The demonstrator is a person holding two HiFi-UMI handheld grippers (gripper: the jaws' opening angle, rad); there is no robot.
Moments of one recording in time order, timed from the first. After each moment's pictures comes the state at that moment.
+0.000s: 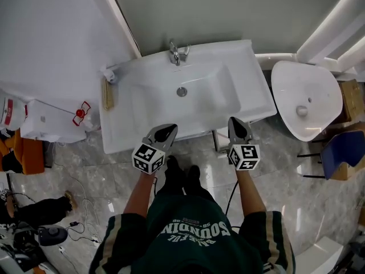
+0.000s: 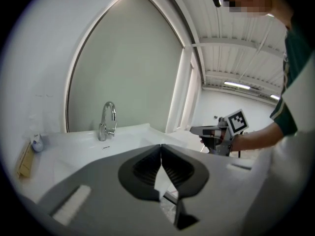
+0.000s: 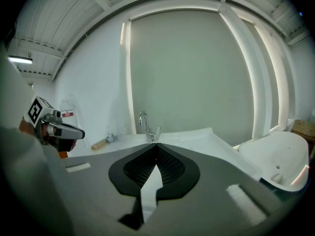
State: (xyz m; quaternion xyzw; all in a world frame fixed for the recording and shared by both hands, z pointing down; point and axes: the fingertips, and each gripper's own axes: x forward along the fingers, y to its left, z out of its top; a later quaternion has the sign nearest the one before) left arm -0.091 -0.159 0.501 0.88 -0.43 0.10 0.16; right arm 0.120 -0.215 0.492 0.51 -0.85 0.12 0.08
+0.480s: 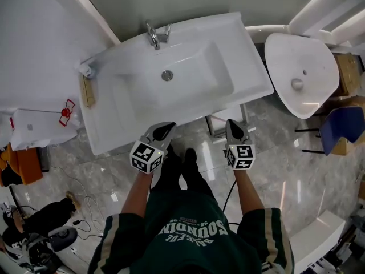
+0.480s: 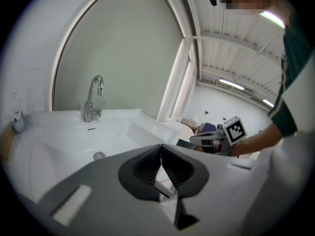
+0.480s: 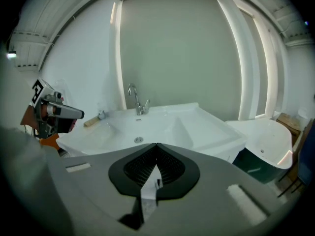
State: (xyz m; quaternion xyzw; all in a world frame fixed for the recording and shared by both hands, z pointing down) left arm -0.054 -0.155 0.567 0.90 -0.37 0.13 0.21; right arm 0.163 -0.174 0.601 0.55 -0.80 0.18 0.17
